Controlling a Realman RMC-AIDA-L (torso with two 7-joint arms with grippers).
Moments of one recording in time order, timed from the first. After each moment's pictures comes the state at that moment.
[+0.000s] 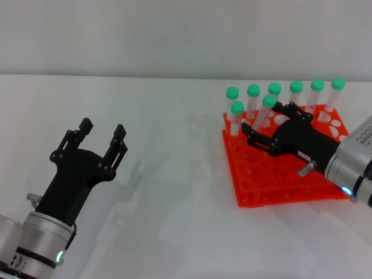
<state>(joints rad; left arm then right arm) -0.25 -2.09 2.54 0.40 -0.87 1.32 -0.11 0.59 2.02 -2.12 -0.40 0.10 -0.81 0.40</state>
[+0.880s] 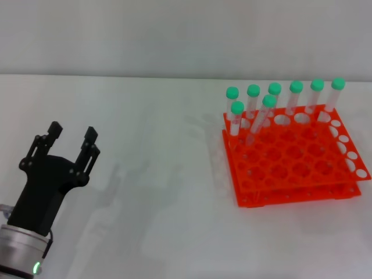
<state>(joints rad) -0.21 -2.09 2.54 0.34 -0.90 1.43 -0.11 0.36 2.01 -1.66 -0.30 0.11 -1.16 0.20</state>
